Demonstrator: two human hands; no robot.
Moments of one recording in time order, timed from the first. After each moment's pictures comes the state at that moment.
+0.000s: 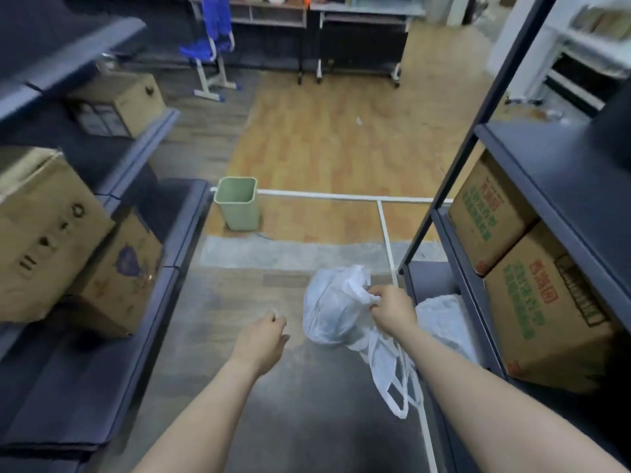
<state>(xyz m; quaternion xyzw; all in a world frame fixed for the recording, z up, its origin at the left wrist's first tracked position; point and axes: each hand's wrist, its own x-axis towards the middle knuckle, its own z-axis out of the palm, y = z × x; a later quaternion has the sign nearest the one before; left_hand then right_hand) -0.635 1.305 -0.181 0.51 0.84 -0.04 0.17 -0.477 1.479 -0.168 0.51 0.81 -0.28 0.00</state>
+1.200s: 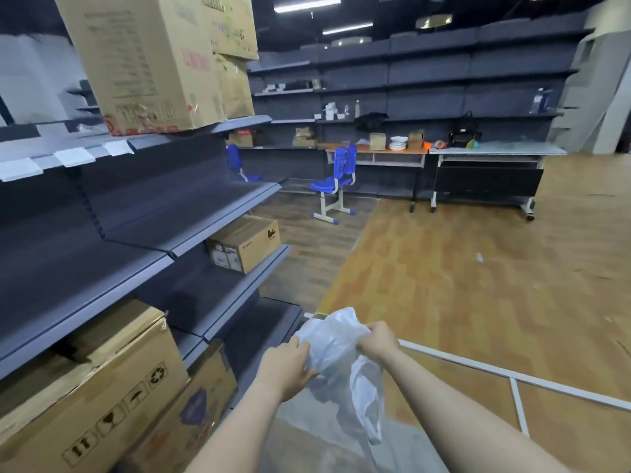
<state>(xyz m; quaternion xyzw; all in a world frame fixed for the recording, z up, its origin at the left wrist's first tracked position) -0.946 1.523 -0.055 0.39 0.92 -0.05 0.03 -0.887 1.706 -0.066 0.35 0.84 -0.41 -0.03</state>
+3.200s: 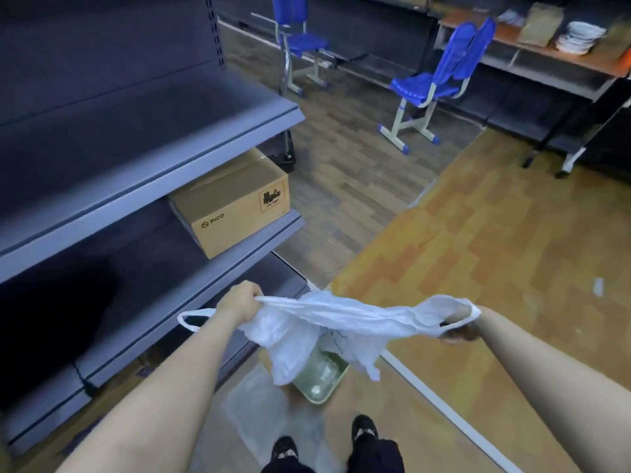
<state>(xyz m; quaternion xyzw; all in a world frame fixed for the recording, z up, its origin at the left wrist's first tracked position) -1.509 1.791 -0.192 0.00 0.95 0.21 0.24 -1.387 2.169 -0.216 0.43 0.68 -0.52 0.27</state>
